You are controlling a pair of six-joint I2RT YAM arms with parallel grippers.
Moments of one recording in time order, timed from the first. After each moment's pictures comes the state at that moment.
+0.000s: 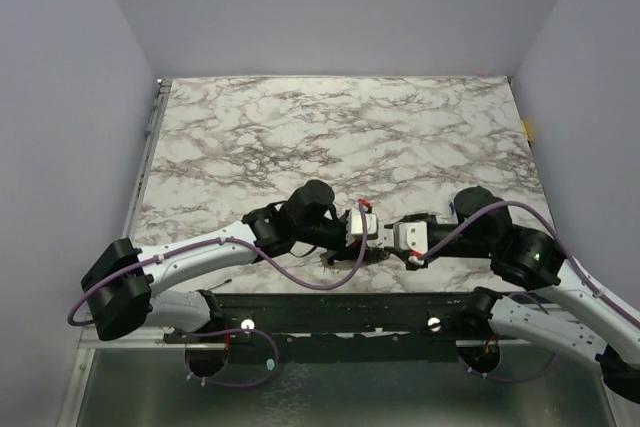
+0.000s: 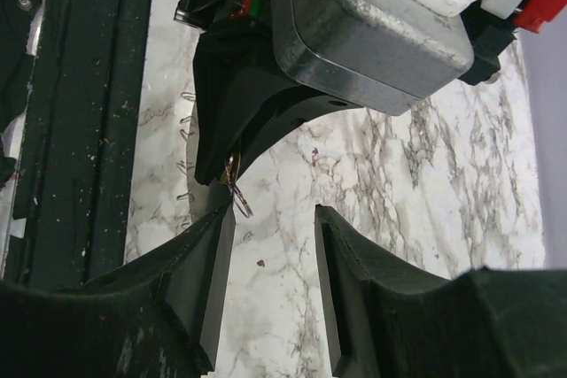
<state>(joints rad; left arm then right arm) -1.02 1.27 0.82 -0.05 0.60 0.24 0.90 0.69 0.88 -0.67 -0.39 -0.76</state>
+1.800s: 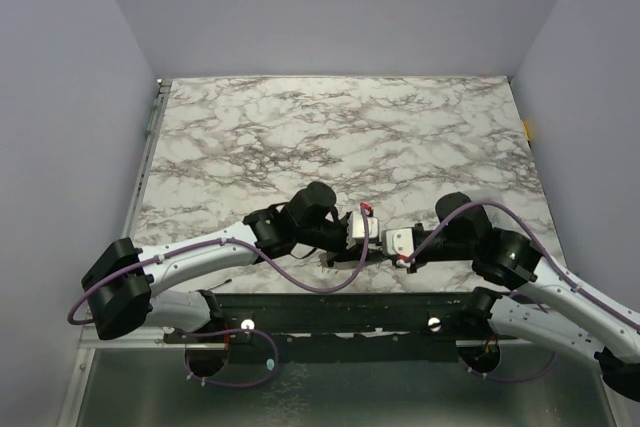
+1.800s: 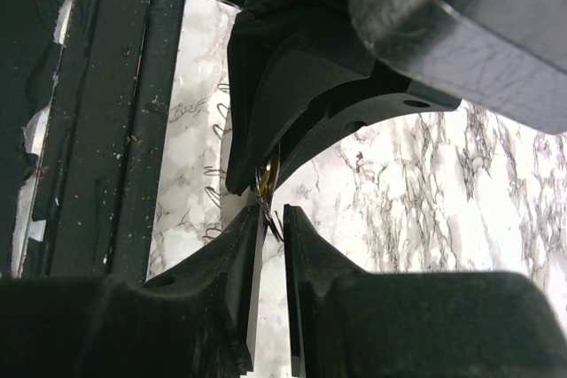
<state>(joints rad) -1.04 1.27 0.82 -0.07 0.57 0.27 0.90 0.71 0.74 -0.57 -0.46 -0.73</state>
